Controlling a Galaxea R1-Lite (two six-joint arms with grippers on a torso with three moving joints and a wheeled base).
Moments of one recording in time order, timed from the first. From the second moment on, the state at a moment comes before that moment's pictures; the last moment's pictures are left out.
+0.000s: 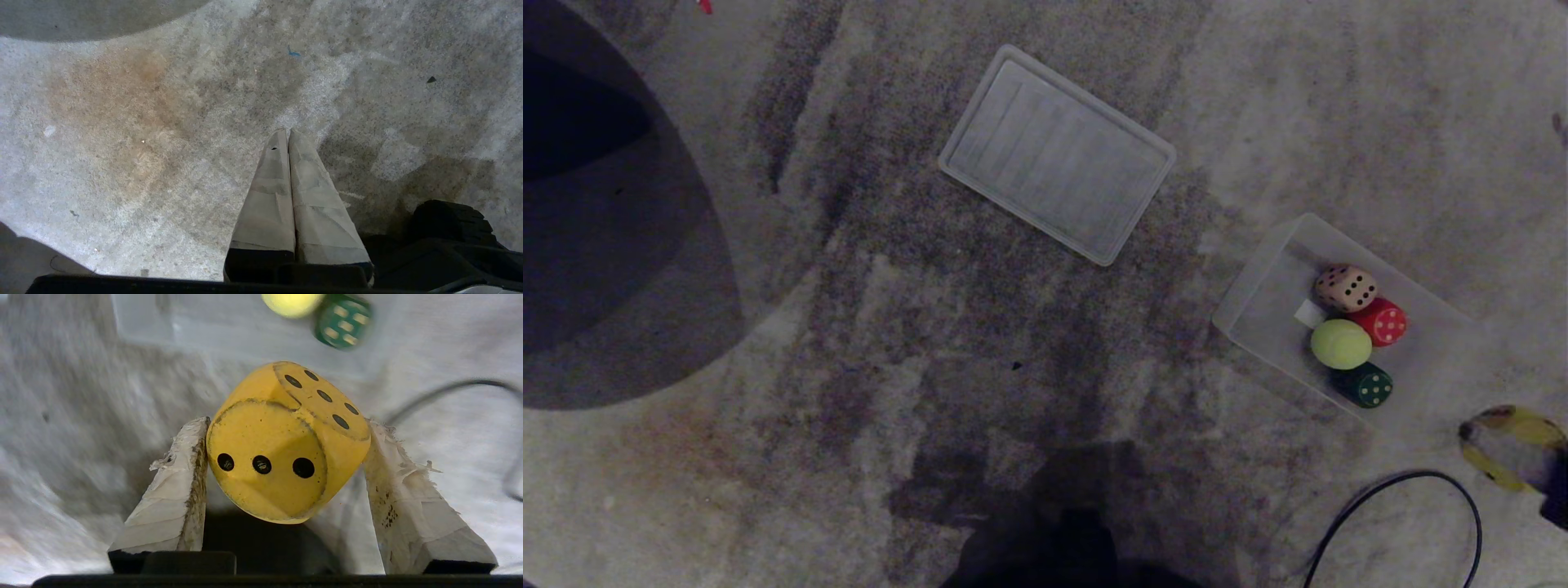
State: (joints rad) left arm 0.00 0.00 0.00 -0.01 0.07 -0.14; right arm 0.05 0.95 -0.29 -0.33 -0.03 0.39
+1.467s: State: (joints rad) left arm 0.00 0.00 0.00 -0.01 0.07 -0.14; right arm 0.05 1.58 -0.42 -0.89 0.16 0.44
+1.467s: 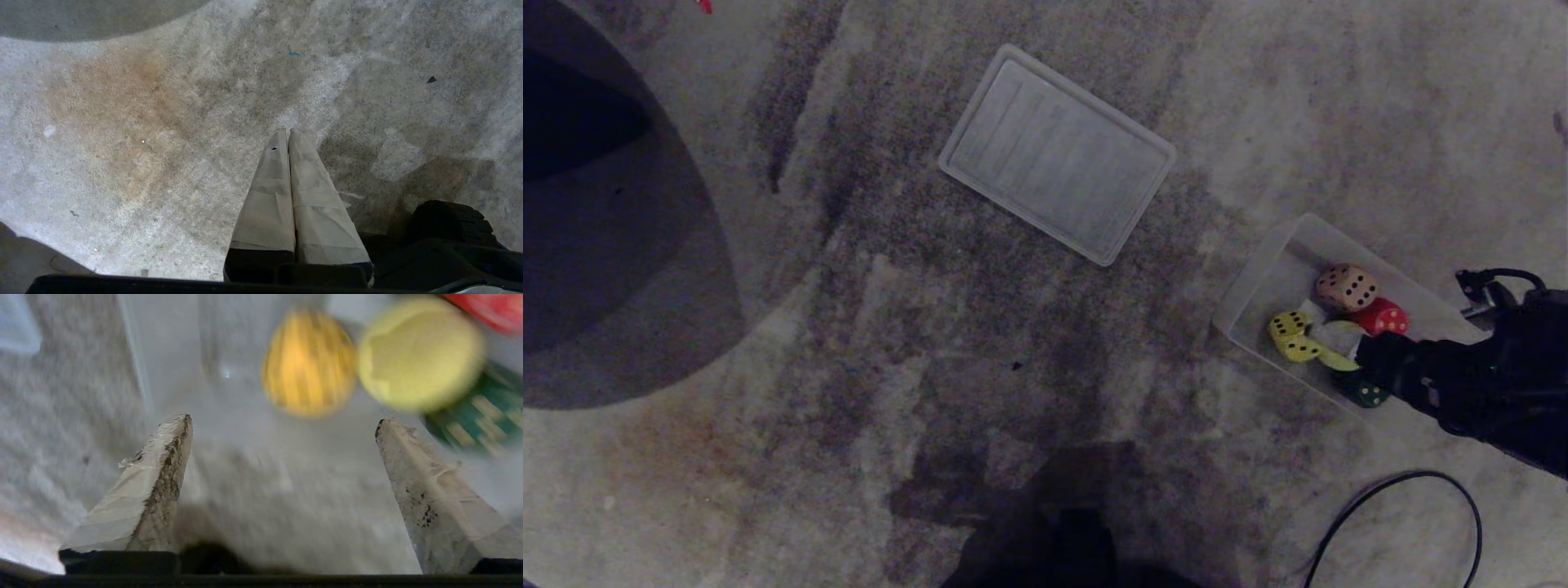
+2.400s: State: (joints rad) left arm 0.00 0.00 0.00 -0.01 0.07 -0.14; right arm -0.02 0.31 -0.15 0.20 0.11 0.18
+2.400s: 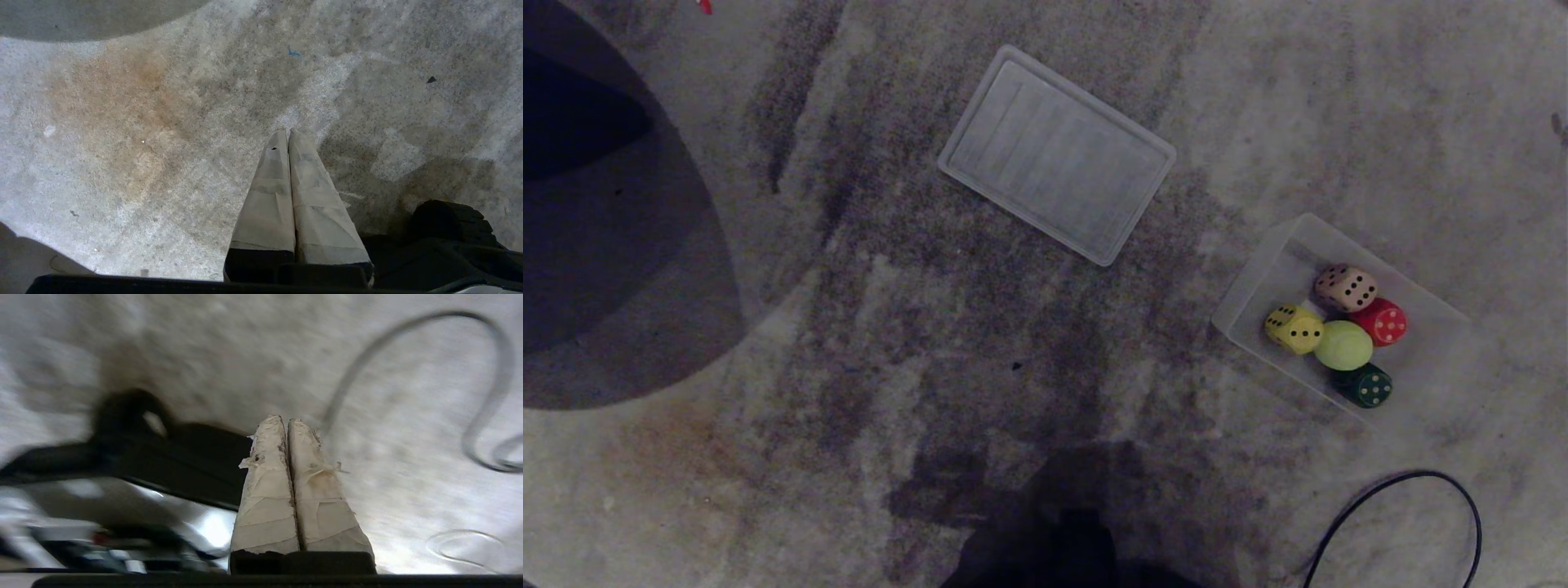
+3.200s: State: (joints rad) left arm 0.00 0.00 0.00 -0.01 0.07 -0.14; right arm 0.01 0.00 0.00 -0.03 -0.01 0.06
